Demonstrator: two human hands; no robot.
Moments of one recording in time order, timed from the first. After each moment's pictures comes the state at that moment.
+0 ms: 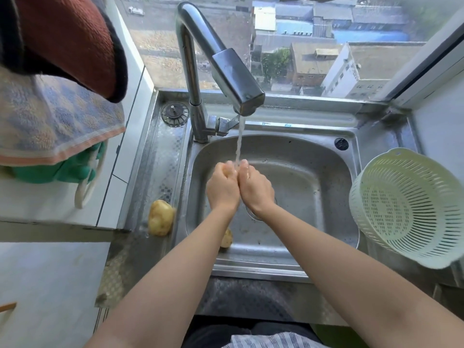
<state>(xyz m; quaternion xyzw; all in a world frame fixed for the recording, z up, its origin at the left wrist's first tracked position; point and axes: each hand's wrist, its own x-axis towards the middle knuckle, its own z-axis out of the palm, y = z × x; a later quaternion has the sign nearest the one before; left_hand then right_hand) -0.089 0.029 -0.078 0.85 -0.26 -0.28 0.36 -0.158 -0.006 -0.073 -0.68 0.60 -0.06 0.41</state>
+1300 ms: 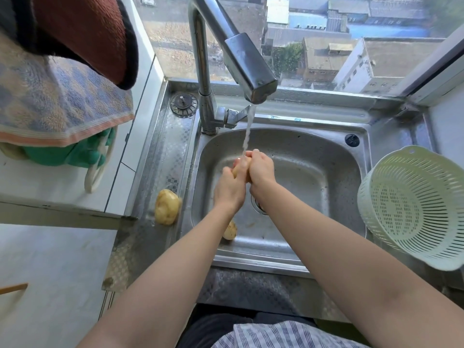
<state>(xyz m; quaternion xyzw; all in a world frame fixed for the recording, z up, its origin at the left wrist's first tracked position) -0.093 0.045 -0.078 0.81 -0.24 -0.41 0.35 -0.132 -0.020 -0.077 -0.32 0.62 -0.25 0.67</state>
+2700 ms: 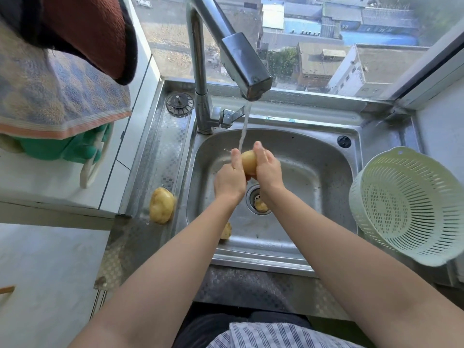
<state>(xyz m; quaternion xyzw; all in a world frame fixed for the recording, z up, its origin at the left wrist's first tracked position) -0.098 0.031 -0.070 0.81 -0.24 -0.39 0.37 -0.163 -0.021 -0.073 -0.42 0.58 -0.29 0.63</state>
